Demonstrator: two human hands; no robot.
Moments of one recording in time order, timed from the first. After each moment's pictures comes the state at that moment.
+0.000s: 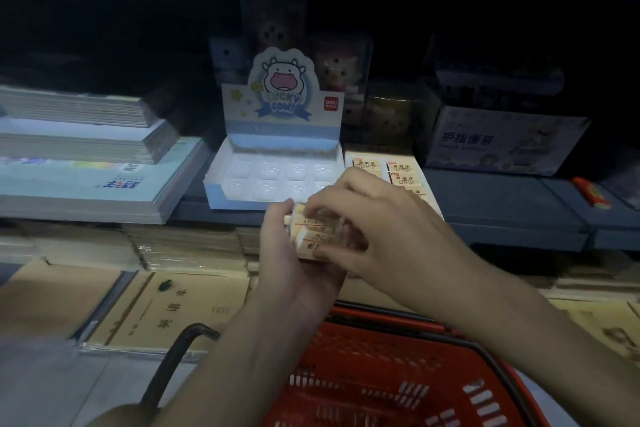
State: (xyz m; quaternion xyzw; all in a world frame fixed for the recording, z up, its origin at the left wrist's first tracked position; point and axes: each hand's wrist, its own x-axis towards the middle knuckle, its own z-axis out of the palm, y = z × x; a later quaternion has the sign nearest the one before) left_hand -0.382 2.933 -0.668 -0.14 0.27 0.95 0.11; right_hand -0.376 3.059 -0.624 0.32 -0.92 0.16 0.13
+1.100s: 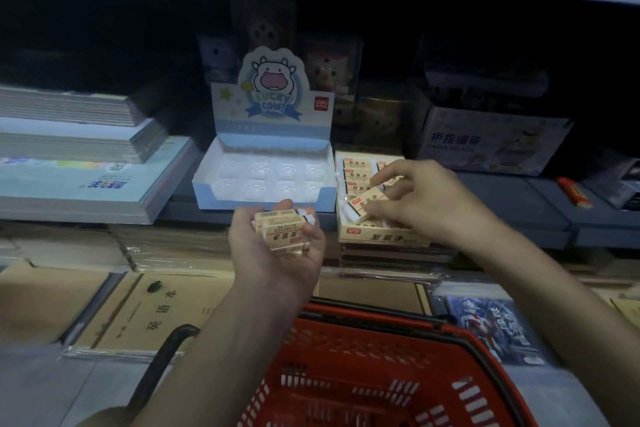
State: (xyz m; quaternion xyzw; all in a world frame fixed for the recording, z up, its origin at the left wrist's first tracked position) left_hand -0.387 2.924 -0.664 -0.28 0.14 0.95 0.06; right_hand -0.427 3.108 -0.625 0.02 -0.94 0.34 0.01
